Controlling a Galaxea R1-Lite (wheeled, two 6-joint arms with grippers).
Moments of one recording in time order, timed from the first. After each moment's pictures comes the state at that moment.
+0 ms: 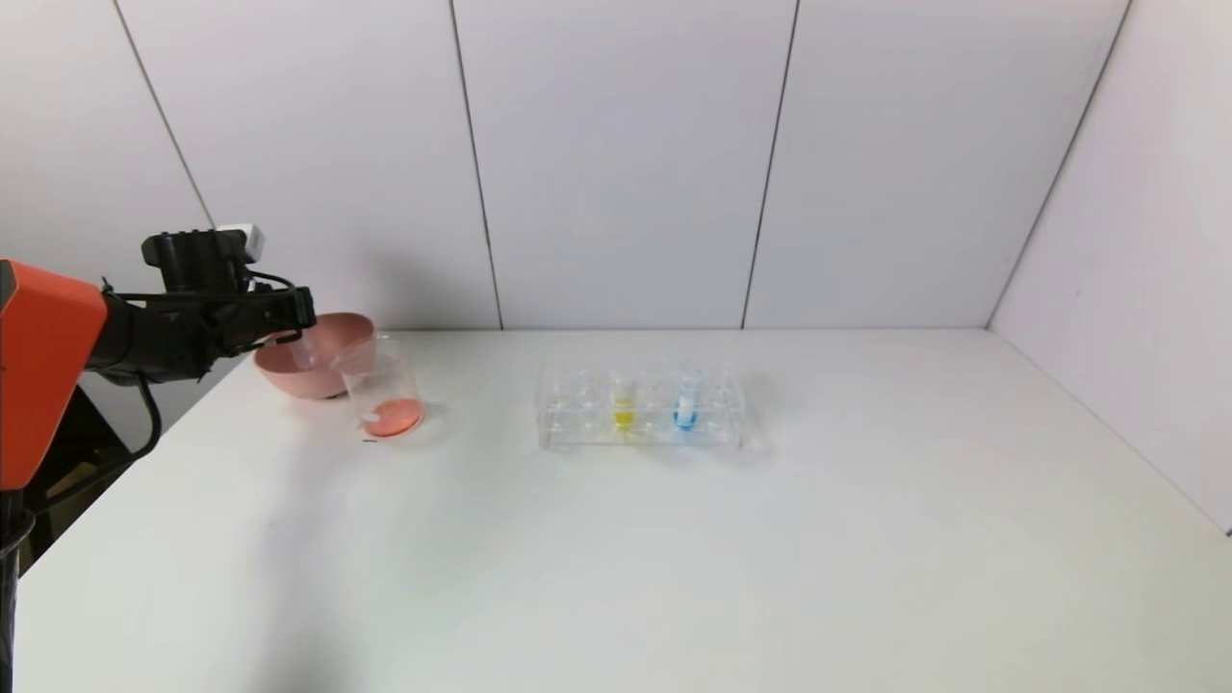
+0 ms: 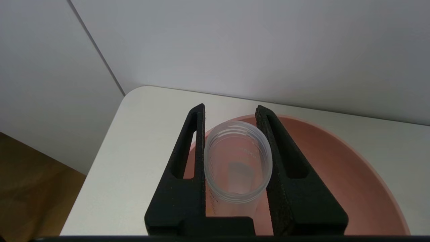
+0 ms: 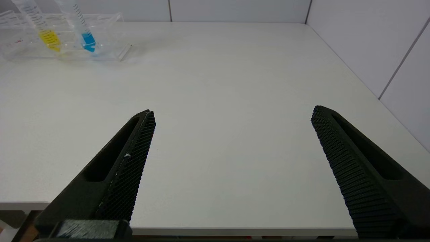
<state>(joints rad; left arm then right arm) 0.22 2.34 -1.64 -0.46 -0.08 -0.03 0.00 0.00 0.00 0.00 0.00 0.00</state>
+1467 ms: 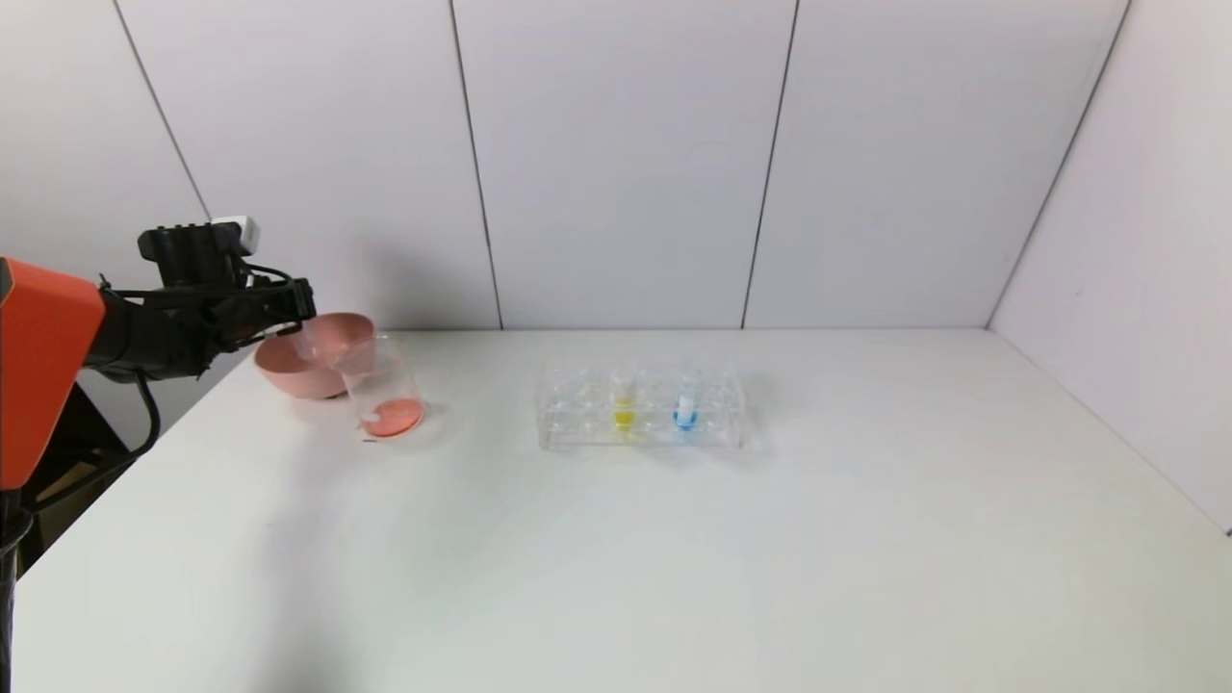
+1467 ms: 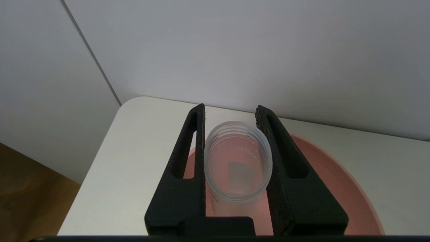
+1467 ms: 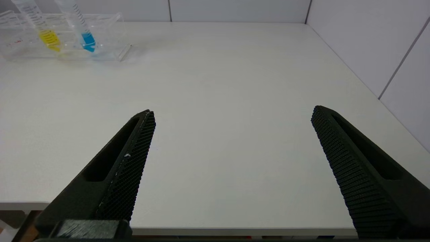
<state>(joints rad) 0.22 2.32 -1.64 -0.49 -0.09 -0.06 0.00 0.00 0.00 0.00 0.00 0.00</state>
